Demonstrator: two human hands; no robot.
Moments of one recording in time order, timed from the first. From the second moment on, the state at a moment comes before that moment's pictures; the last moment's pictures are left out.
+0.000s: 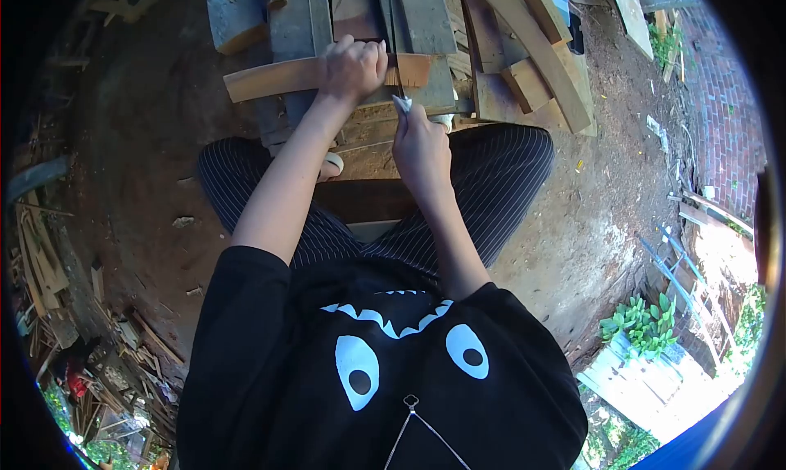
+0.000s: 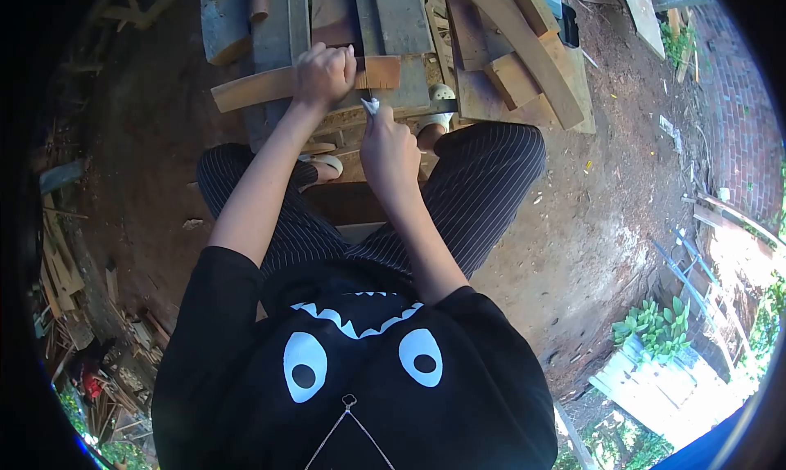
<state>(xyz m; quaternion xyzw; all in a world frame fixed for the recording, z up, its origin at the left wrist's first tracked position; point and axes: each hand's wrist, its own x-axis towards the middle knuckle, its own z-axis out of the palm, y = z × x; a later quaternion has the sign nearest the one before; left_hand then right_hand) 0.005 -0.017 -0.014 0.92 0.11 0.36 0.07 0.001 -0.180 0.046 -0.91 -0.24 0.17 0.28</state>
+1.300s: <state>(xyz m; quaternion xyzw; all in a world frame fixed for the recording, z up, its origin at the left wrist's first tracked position) 0.006 -0.026 0.030 0.92 0.02 0.39 -0.02 -0.008 -0.206 0.123 -0.91 -0.20 0.16 0.33</state>
